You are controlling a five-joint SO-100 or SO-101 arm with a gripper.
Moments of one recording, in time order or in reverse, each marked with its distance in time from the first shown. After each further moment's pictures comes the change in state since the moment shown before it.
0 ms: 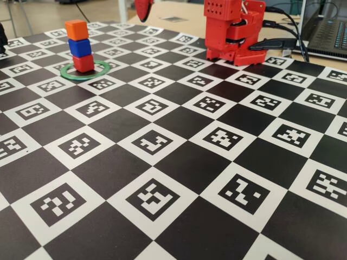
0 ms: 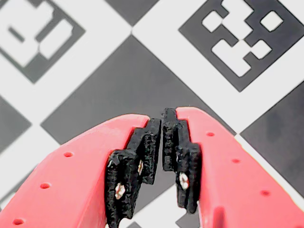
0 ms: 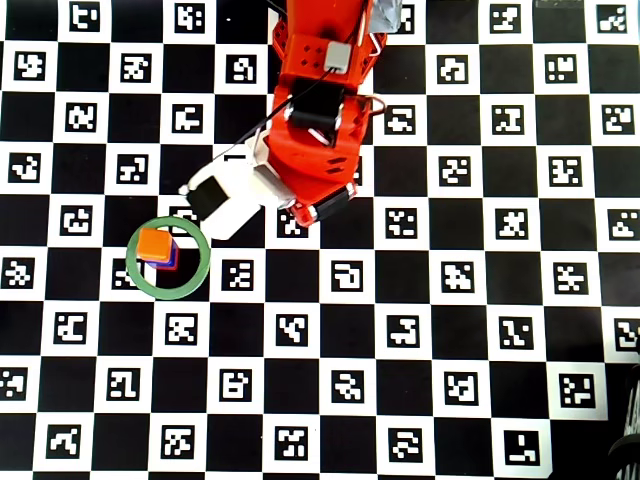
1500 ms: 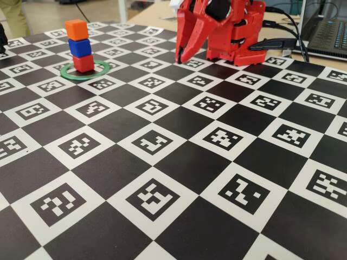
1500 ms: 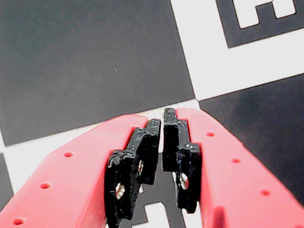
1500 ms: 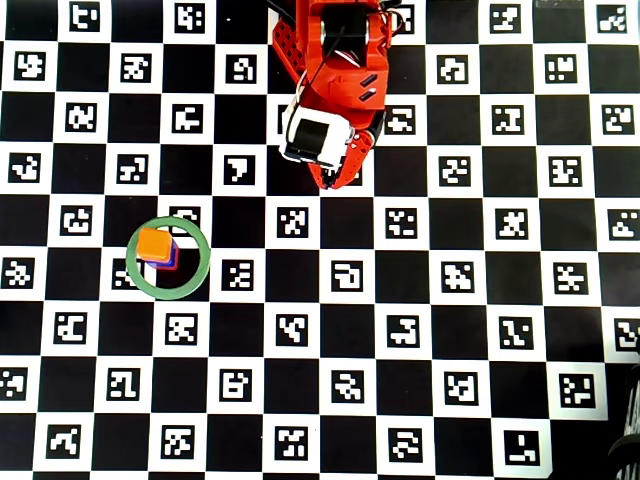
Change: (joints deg) arm -6.8 62.6 56.7 -7.9 -20.9
